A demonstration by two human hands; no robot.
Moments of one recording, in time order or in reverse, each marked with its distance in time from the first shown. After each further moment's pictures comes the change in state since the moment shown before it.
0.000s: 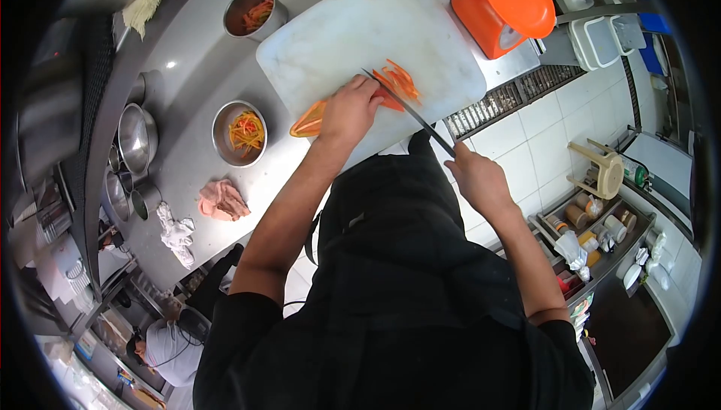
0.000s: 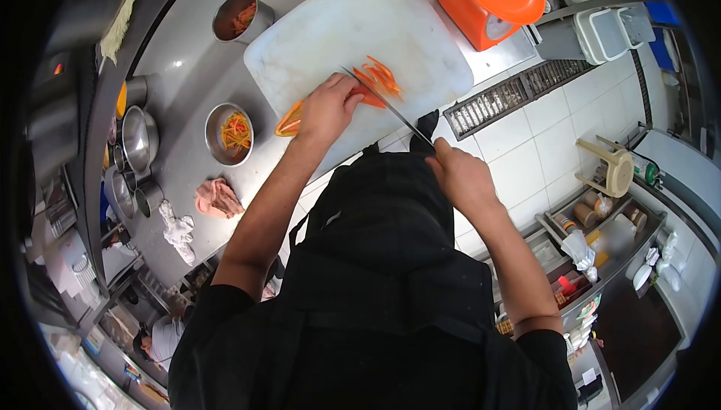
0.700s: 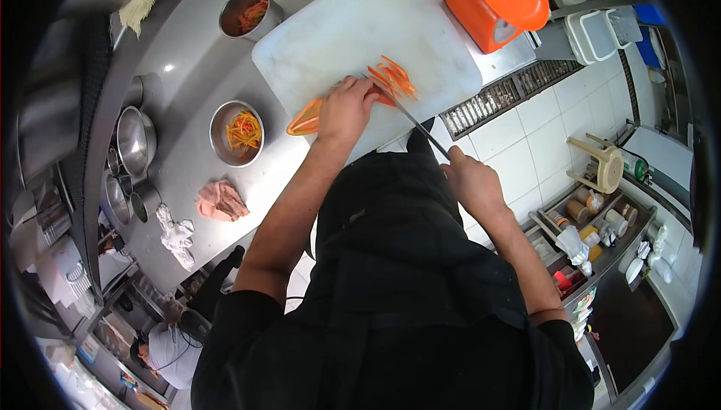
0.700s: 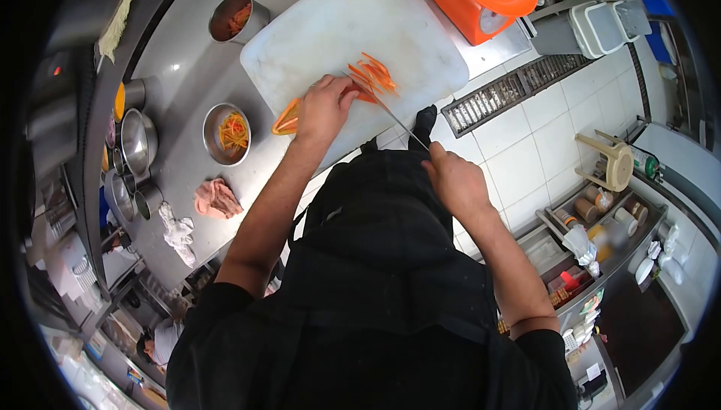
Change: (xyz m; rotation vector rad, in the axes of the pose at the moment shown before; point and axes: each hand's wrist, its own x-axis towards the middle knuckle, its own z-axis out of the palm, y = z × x) left_hand -0.008 0.001 0.008 0.058 0.115 -0.004; right_hand -0.012 -0.007 0.011 -0.031 -0.041 0.066
